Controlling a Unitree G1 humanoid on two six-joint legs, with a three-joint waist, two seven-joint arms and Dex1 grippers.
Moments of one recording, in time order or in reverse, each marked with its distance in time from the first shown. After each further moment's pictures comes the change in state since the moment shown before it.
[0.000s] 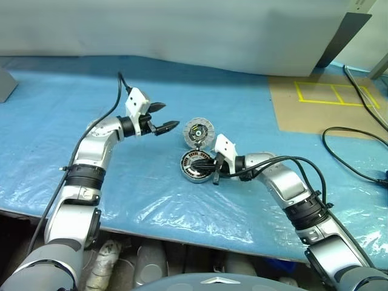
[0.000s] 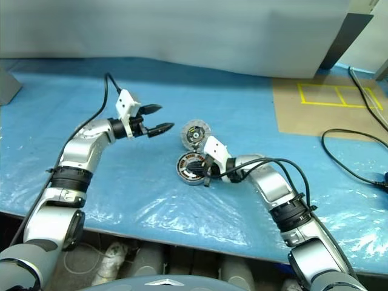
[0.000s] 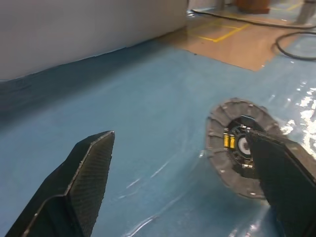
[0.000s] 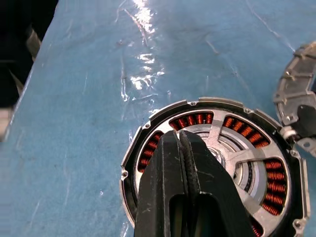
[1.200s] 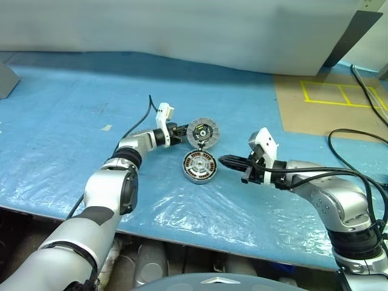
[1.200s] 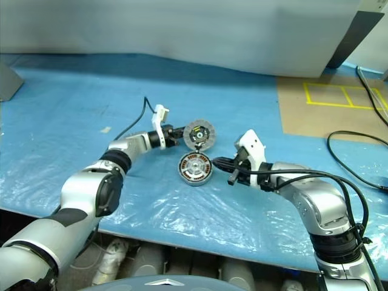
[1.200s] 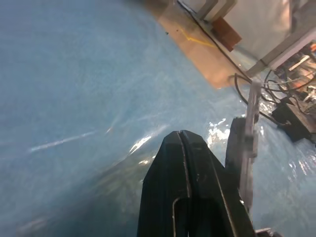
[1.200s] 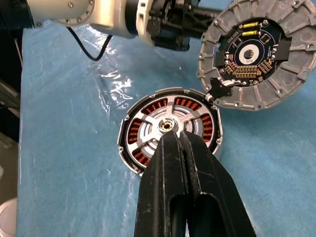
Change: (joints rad) left arm -0.341 -0.252 0.183 0.771 0.032 0.052 -0.151; right arm 0.226 -0.157 -0.290 -0.483 0.234 0.354 -0.229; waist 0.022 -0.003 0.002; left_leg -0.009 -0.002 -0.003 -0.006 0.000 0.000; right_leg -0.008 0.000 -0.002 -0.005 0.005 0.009
